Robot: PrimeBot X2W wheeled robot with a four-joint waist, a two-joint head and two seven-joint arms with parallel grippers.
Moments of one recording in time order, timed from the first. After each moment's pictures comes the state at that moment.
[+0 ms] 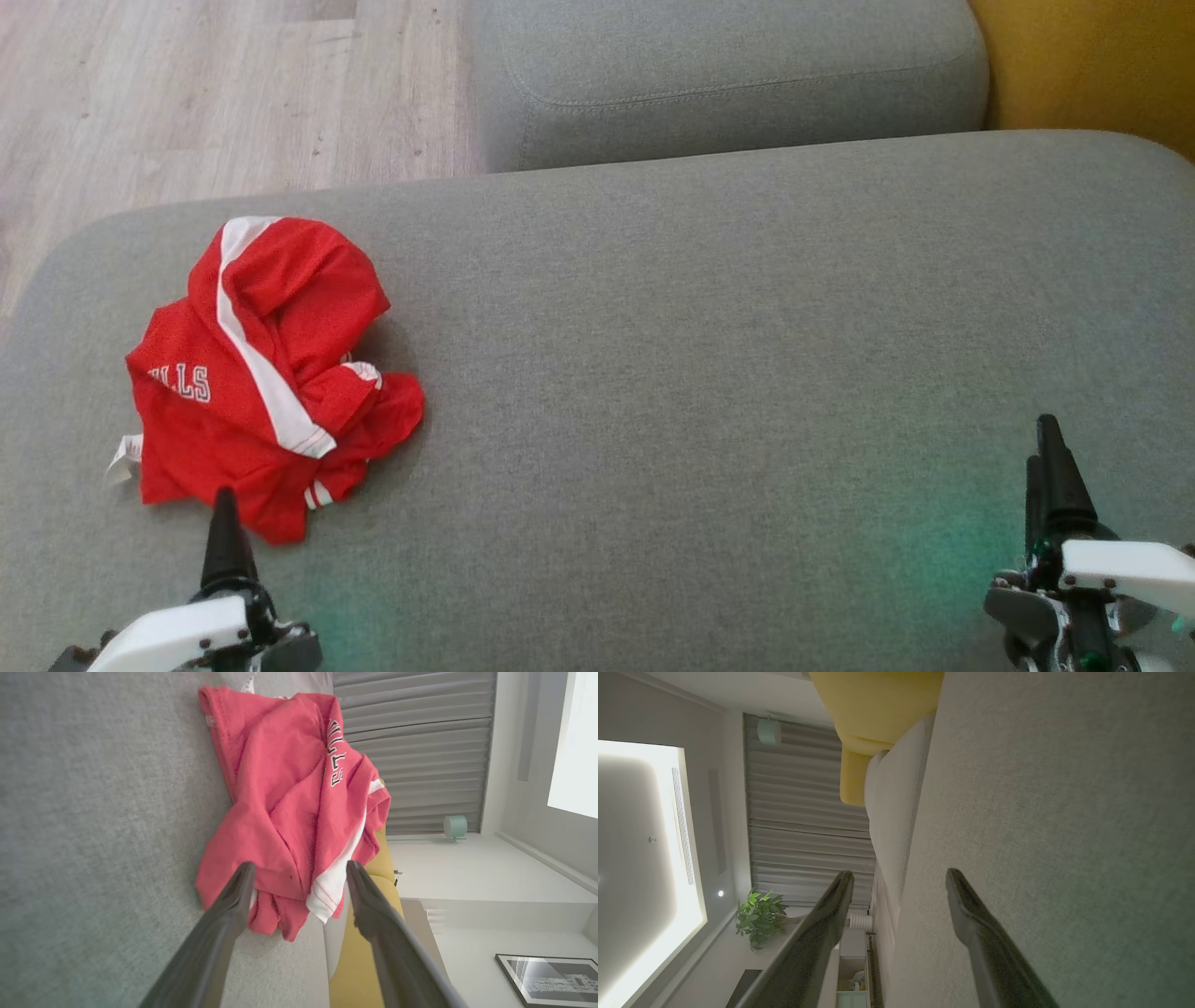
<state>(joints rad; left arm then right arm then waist) 0.00 0.04 0.06 0.31 -1.53 -0.12 0.05 0.00 -0.04 -0.11 0.30 1.45 0.13 0.05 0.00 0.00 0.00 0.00</state>
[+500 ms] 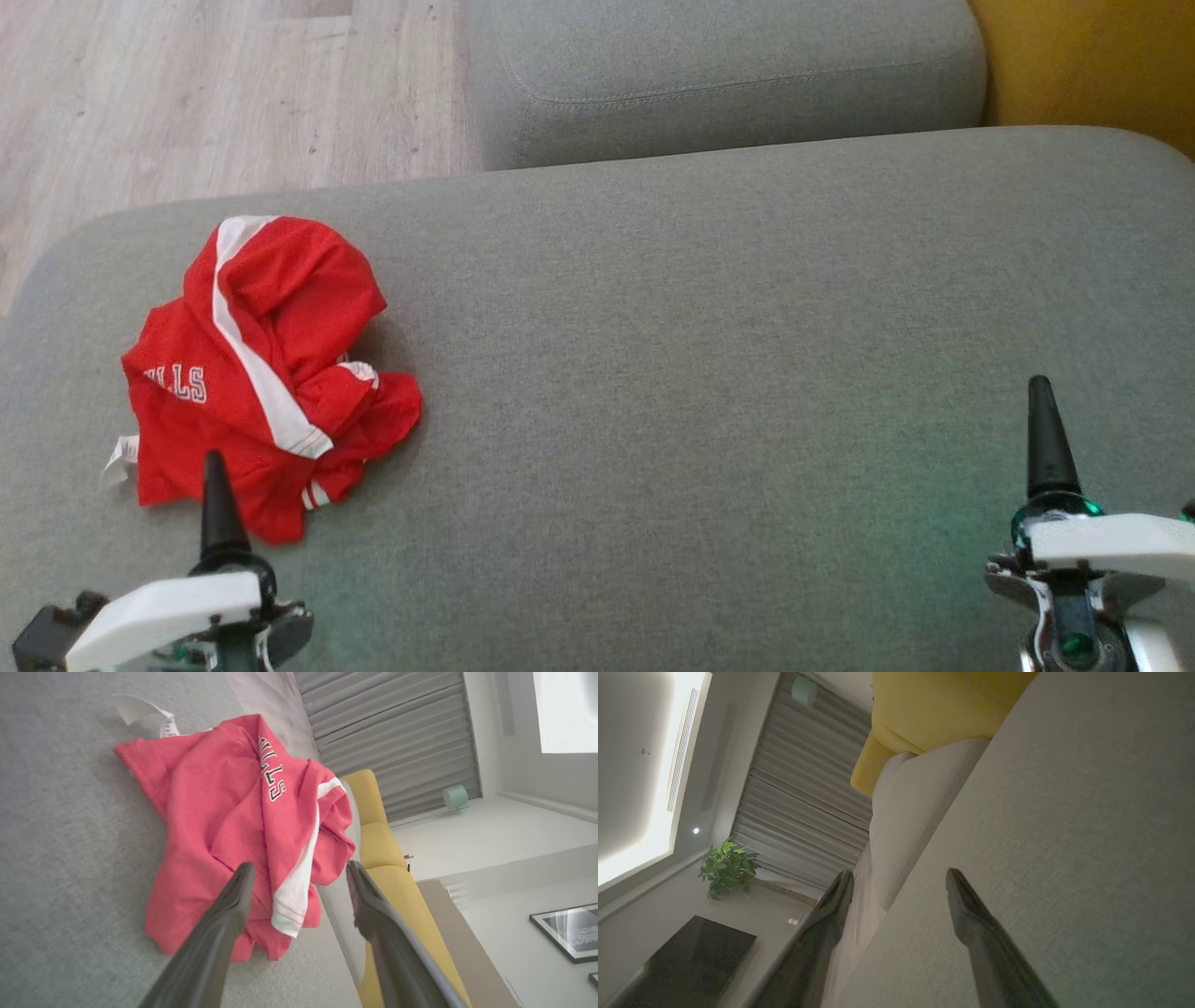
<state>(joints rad) 0.00 0.04 0.07 0.22 -1.31 -0.09 0.00 0.00 -0.04 -0.09 0.21 1.12 0.13 0.00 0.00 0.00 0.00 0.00</state>
